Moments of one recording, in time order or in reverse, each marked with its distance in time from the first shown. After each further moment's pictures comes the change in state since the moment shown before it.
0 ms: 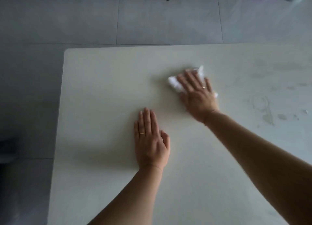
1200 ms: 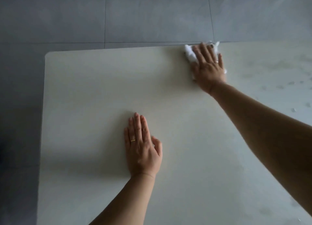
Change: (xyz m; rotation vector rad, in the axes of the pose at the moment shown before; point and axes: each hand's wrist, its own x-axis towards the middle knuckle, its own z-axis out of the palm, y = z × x) left_hand 0.000 -0.001 0.002 0.027 -0.016 0.024; right_hand 0.067 0.065 -0.026 0.036 0.012 0.243
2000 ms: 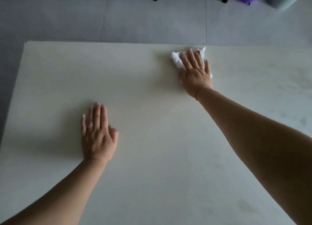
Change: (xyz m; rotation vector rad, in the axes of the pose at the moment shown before) left_hand -0.001 0.013 -0.002 0.149 0.046 -0.073; right_hand -0.018 0.076 -0.010 0.022 -0.018 -0.107
